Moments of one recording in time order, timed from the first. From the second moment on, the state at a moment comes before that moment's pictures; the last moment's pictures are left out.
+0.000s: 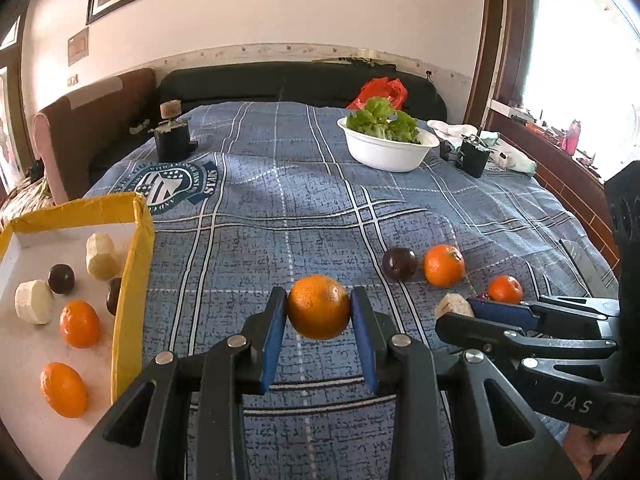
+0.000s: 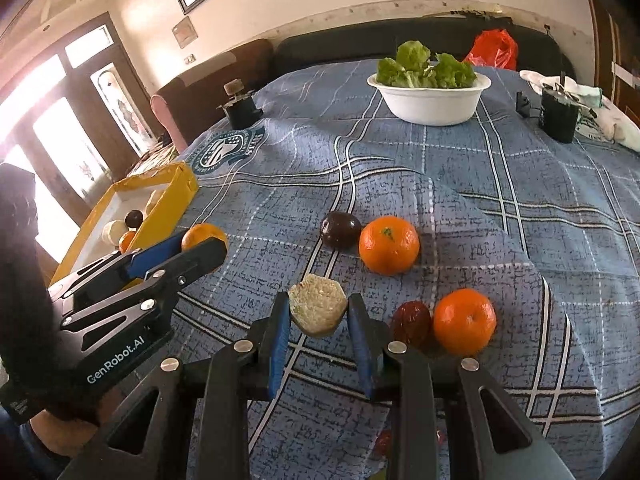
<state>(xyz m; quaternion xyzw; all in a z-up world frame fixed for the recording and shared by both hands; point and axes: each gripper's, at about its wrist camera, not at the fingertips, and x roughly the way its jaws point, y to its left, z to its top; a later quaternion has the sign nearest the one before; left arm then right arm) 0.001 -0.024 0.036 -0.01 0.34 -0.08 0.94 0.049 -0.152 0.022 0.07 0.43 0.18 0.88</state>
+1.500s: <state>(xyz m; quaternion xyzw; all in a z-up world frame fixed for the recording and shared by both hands) -0.072 0.169 0.085 -0.12 0.36 -0.01 0.92 0.019 -0.034 0.066 0.06 0.42 0.29 0.86</state>
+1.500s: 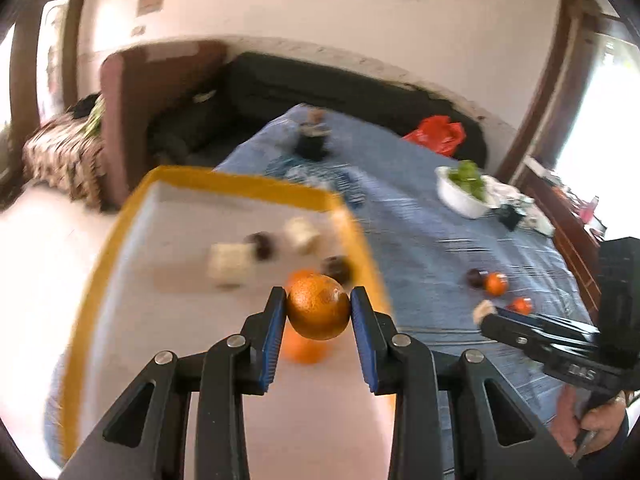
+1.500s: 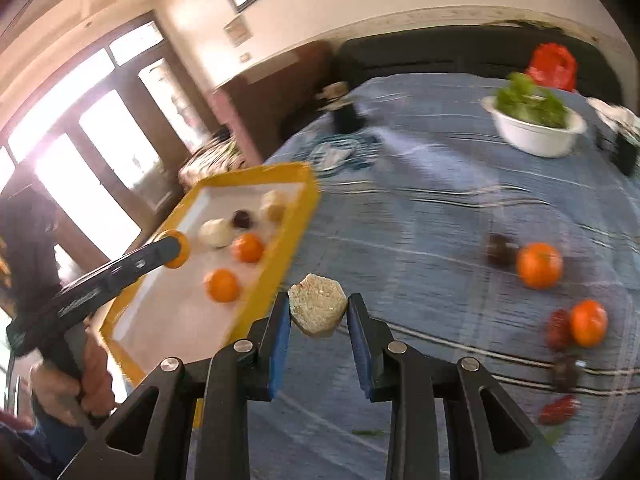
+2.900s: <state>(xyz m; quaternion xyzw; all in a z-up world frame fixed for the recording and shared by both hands) -0.018 0.196 0.042 -0.09 0.49 -0.03 0.86 0.072 0.096 0.029 -0.03 0.46 0.28 0.84</state>
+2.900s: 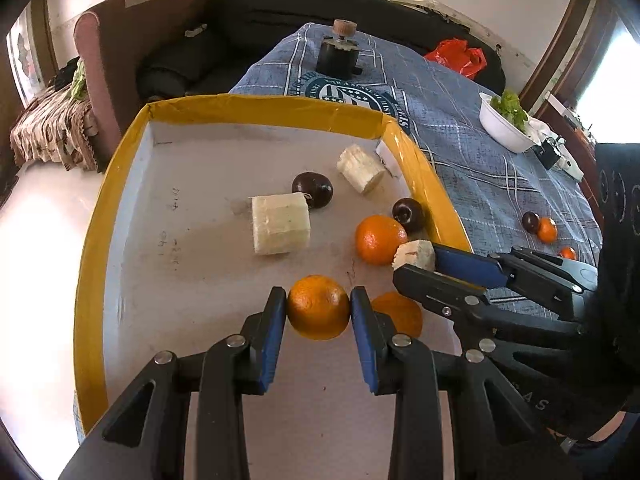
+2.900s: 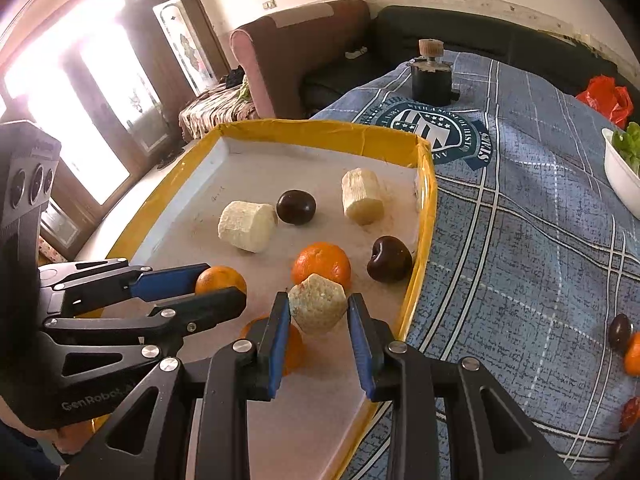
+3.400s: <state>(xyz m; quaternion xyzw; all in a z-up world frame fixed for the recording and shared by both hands) -0.026 0.204 0.052 -0.08 0.47 -0.01 0.88 0.065 0.085 0.043 -0.01 0.45 0.29 0.85</state>
